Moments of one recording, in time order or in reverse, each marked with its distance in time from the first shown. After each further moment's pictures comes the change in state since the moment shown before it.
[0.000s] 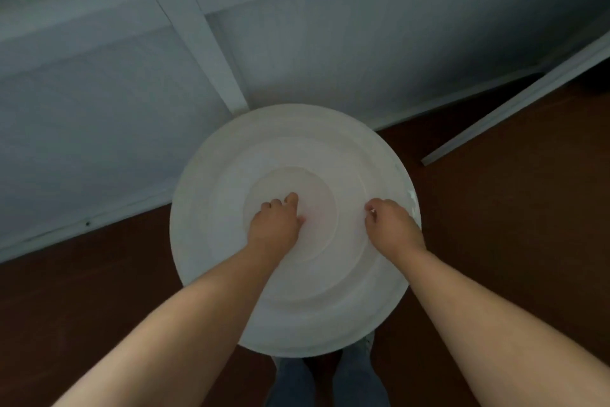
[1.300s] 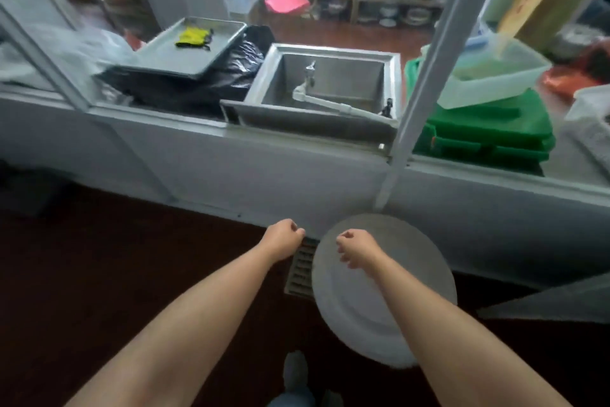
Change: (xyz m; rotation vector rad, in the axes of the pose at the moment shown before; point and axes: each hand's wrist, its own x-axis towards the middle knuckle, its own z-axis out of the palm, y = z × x) left_hand -0.419 -0.152 -0.231 -0.807 0.274 -0.508; right_hand -0.321 -0.335 -0.125 0.184 -0.369 -0.241
